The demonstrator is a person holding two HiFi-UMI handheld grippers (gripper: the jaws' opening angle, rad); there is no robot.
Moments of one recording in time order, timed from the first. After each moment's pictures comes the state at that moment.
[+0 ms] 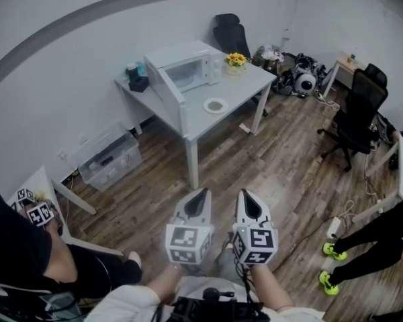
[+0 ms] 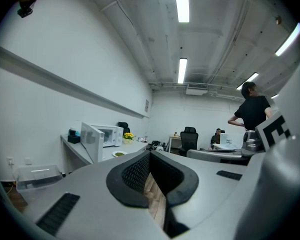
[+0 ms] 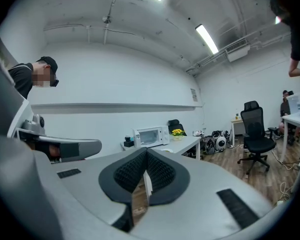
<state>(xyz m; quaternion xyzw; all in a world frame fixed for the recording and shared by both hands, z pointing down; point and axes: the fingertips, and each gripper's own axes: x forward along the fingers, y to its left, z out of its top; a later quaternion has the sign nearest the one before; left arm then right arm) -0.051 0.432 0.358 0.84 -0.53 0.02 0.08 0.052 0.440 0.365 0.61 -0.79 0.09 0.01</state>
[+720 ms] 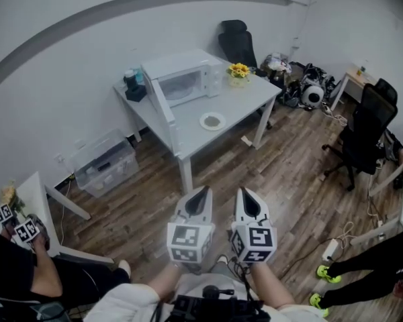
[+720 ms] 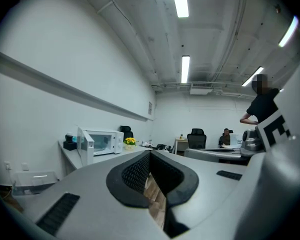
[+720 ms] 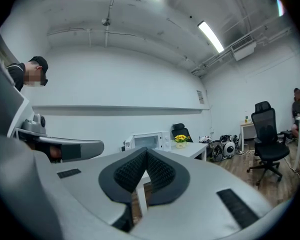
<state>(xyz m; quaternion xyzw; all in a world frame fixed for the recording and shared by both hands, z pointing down) 0.007 0.314 0.341 0.83 -0.56 0.01 0.06 0.103 0.315 0.343 0.58 -0.81 0.07 0.00</state>
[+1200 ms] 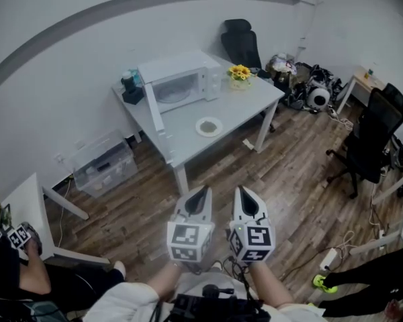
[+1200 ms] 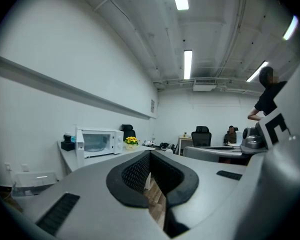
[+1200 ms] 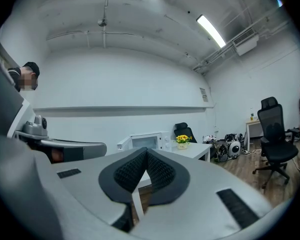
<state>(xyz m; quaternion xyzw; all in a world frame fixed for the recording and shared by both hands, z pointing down) 0.047 0.247 0.345 0.82 -0.57 0.02 0.06 0.137 0.244 0.344 0.56 -0.83 0.07 0.00</state>
